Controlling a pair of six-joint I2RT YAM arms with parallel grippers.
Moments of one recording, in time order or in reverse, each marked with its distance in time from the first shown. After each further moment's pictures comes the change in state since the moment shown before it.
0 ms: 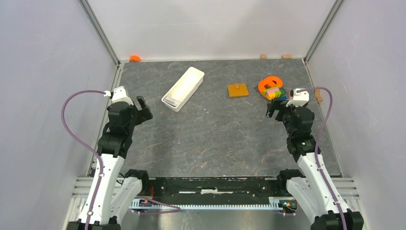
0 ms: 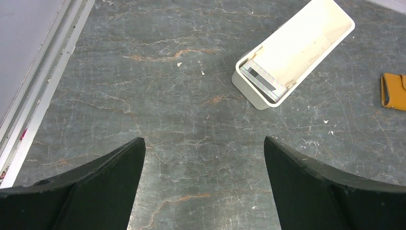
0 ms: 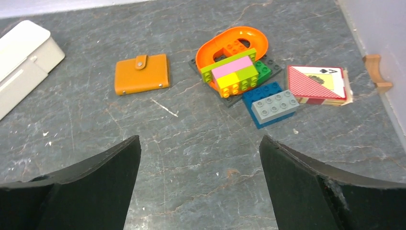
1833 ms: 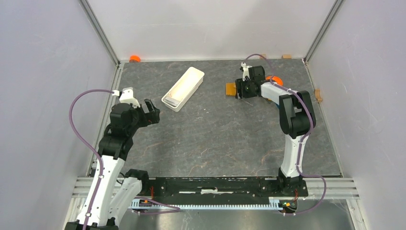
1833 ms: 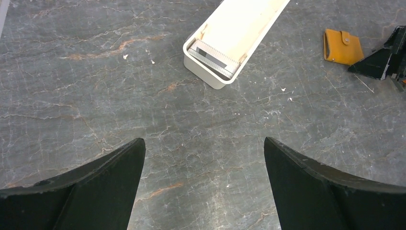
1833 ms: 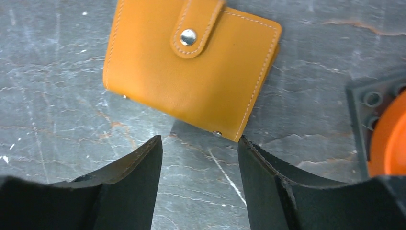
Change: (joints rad) left arm -0.040 -0.015 -0.016 0.008 0.198 0.017; right arm 0.137 1.338 0.905 -0.246 -0.237 -0.086
